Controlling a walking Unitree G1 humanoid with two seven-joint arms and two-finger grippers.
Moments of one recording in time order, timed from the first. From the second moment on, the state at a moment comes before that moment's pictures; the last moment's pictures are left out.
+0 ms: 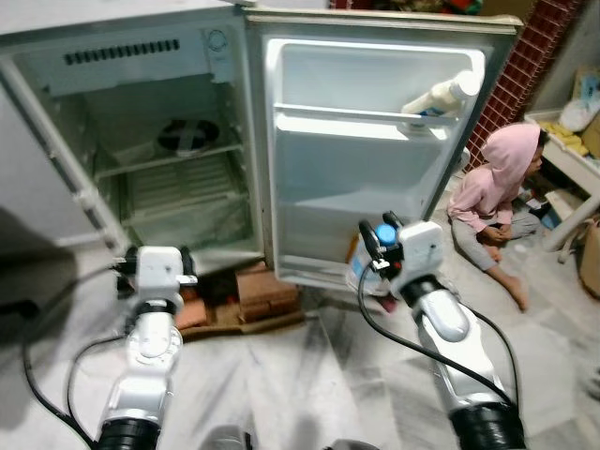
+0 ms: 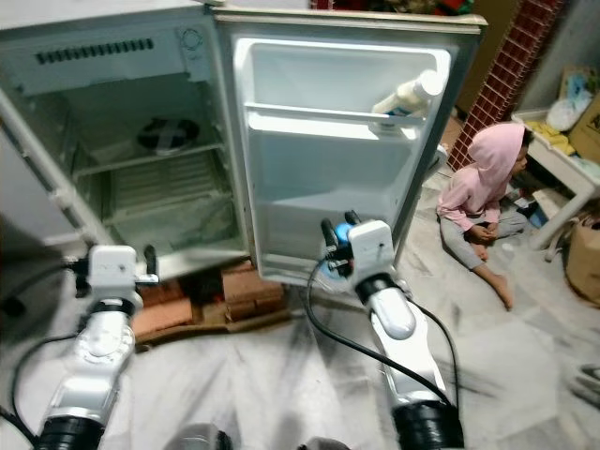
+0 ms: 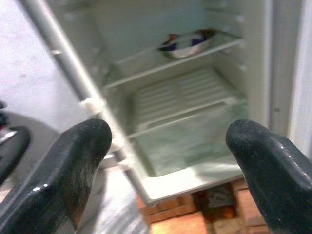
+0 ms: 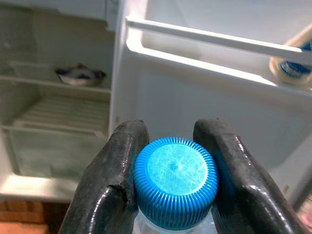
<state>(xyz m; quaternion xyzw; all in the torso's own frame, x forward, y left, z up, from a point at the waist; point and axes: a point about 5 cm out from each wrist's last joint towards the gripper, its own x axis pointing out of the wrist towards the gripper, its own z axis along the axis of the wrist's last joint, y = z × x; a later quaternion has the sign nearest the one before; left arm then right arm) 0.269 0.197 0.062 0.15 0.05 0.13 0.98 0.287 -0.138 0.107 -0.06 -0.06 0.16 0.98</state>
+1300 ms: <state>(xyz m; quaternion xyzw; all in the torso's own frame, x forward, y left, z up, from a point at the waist) 0.245 0.179 0.069 0.02 0.01 0.02 1.00 0.280 -0.147 0.099 -0.03 -0.06 0.12 0.99</state>
